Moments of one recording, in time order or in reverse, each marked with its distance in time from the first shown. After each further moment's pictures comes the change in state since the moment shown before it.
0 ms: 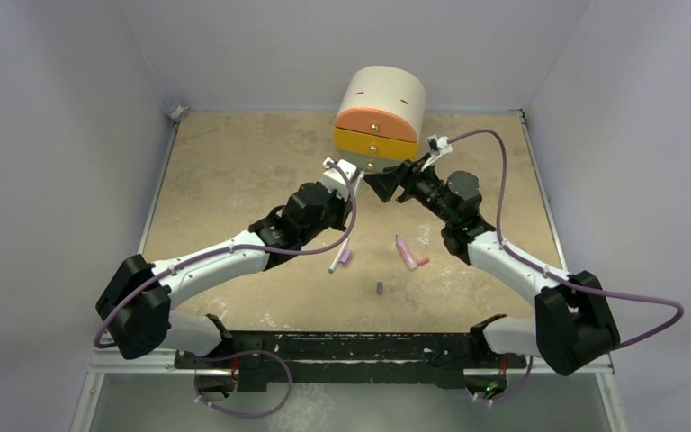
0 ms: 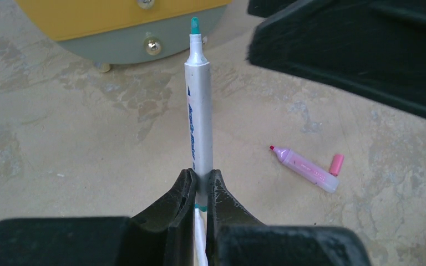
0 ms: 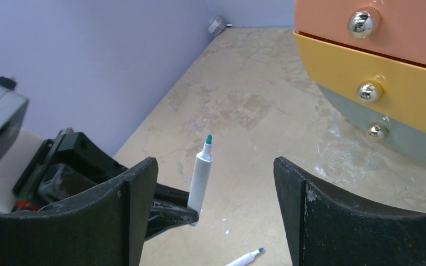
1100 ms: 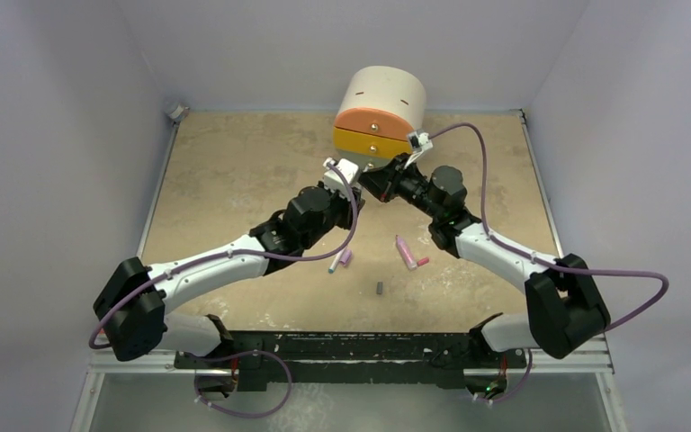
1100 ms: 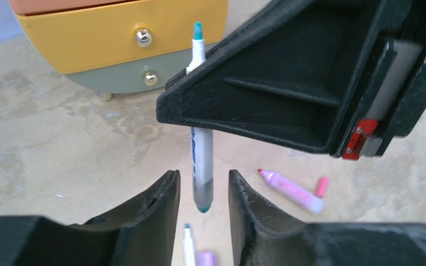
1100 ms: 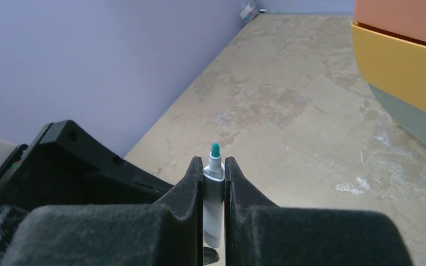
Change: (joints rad) left arm -0.062 -0.013 0.003 0.097 -0.074 0.024; right arm 0.078 0.119 0.087 0.019 -0.018 0.021
